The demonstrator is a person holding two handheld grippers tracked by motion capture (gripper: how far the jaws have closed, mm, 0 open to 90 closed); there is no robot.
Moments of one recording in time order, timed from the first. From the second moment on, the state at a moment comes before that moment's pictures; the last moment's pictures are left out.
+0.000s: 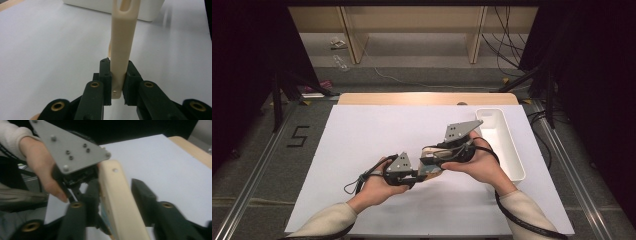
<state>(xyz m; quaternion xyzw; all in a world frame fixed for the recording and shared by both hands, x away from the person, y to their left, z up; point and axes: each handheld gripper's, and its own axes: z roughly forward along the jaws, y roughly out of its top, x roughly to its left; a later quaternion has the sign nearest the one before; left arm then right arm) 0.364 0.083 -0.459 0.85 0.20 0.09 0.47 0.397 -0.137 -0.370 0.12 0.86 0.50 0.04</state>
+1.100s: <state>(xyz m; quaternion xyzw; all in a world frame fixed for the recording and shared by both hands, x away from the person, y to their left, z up) 0.376 0.102 -0.456 0.80 0.33 0.12 0.48 0.399 -0.145 -0.390 0.28 0.74 0.59 0.14</state>
